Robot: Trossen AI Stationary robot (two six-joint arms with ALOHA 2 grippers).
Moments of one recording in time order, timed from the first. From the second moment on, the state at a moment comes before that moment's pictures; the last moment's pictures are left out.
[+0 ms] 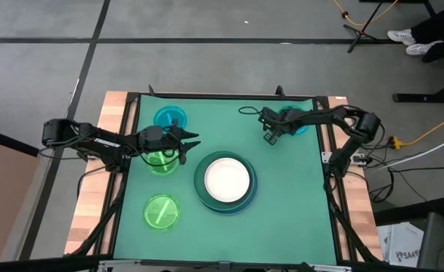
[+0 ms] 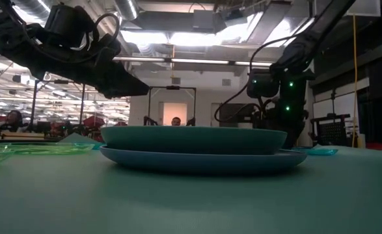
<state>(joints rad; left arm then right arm) 0.23 1.24 0.23 0.80 -0.09 -0.07 -0.52 1.70 0.83 -0.52 0.43 0.12</state>
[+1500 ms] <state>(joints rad) 0.17 1.24 0.23 0.80 -0.09 -0.08 -0.11 1.47 0.83 -0.42 0.37 -0.06</state>
